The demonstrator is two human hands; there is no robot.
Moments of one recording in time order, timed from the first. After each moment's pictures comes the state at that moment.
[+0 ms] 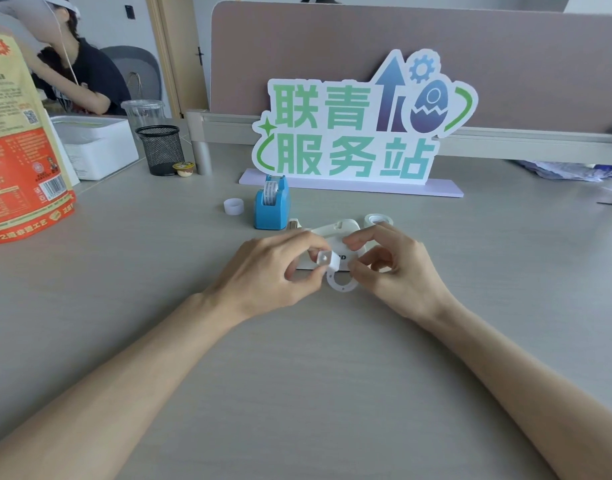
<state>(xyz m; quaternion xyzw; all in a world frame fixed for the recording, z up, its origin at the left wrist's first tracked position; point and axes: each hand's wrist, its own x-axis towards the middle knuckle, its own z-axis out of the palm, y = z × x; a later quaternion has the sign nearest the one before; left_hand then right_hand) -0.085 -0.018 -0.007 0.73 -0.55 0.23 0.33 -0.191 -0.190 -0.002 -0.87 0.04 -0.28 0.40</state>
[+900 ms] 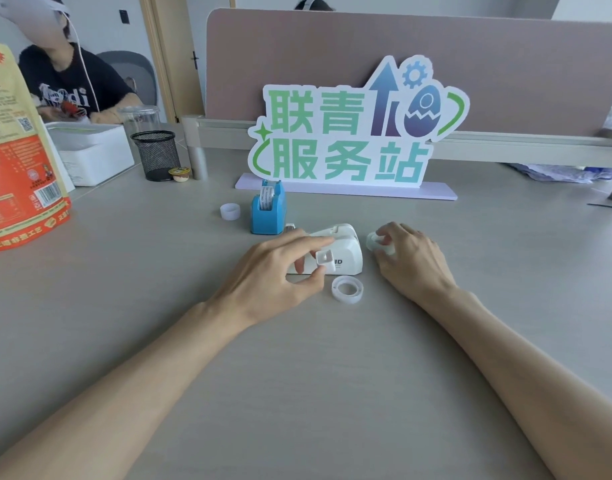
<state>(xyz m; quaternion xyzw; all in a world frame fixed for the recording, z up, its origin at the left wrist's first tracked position) -0.083 -0.027 -0.012 0.72 -0.54 0.20 0.39 -0.166 -0.243 -0.016 -0.94 0.23 -0.21 0.14</state>
